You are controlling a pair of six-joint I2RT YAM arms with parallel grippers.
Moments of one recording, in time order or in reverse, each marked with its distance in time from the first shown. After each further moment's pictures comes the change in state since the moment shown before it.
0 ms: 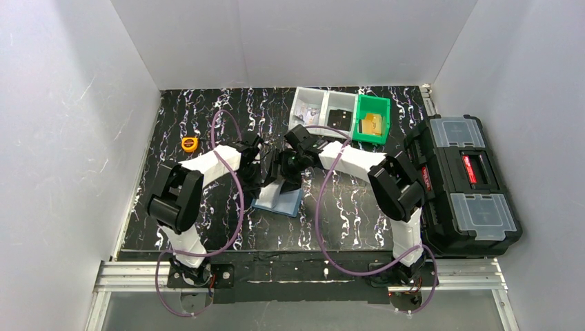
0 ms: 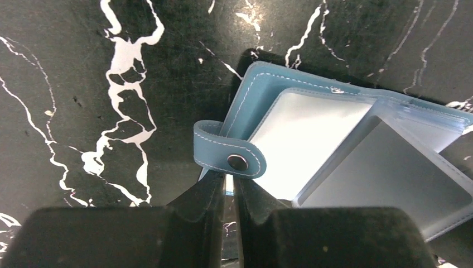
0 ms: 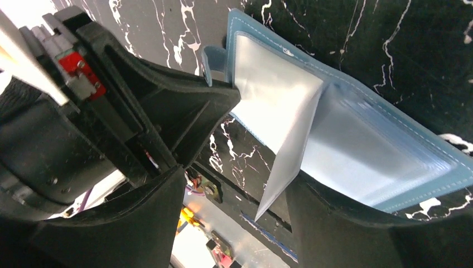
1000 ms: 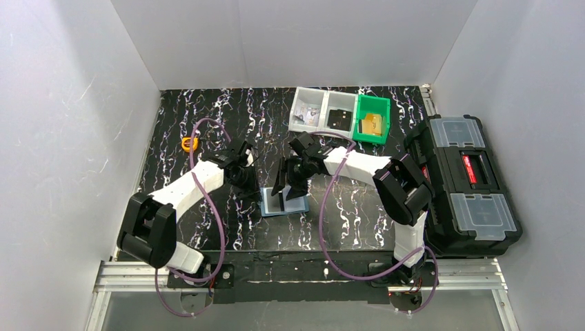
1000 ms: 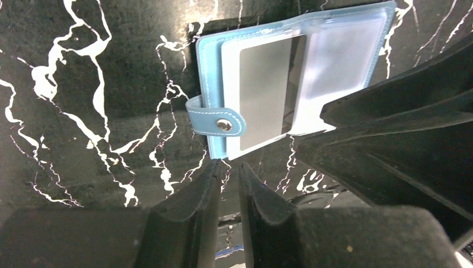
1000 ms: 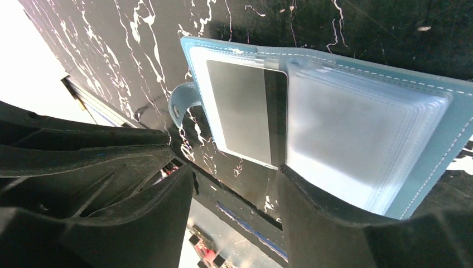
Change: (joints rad) left arm 0.000 -0.306 -0.170 0.030 0.135 -0.093; right arm -0.001 -0.046 -0.103 -0.010 0.023 -0.054
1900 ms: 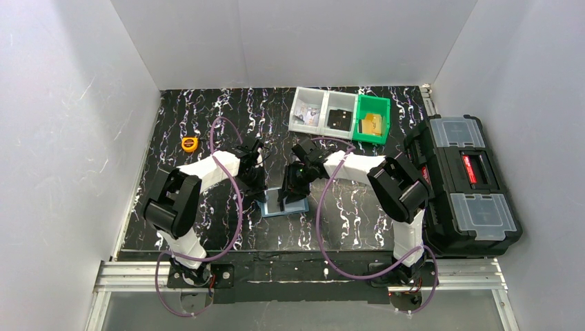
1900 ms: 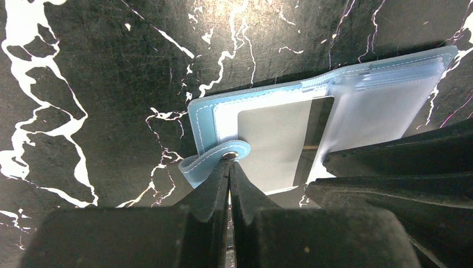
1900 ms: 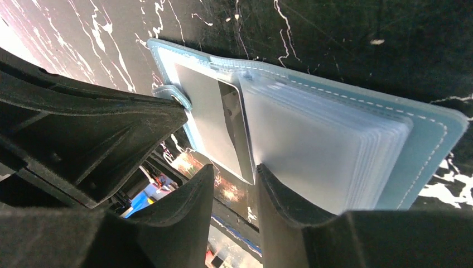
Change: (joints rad) left arm -0.015 0.264 0.091 0.057 -0.008 0.030; right arm -0.013 0.024 -0.071 0.071 -0.007 0.006
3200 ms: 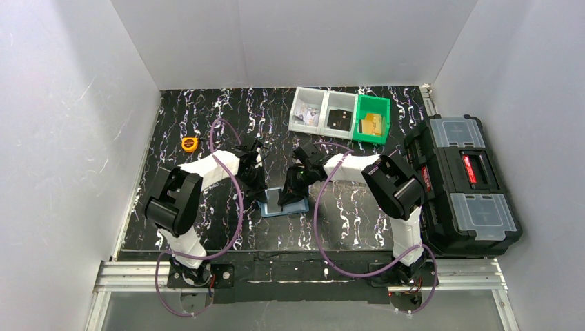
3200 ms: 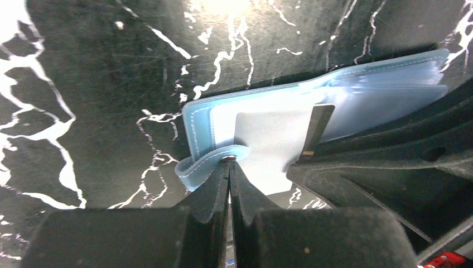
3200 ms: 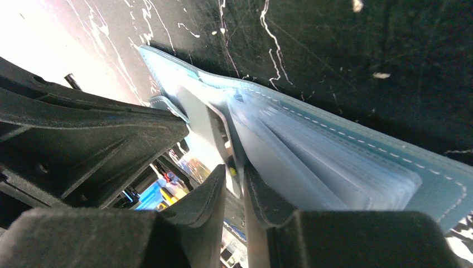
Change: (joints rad) left arm 0.012 0.022 -0.002 0.008 0.052 -0.031; right arm -0.013 0.051 -0.045 0.115 -0.082 0.034
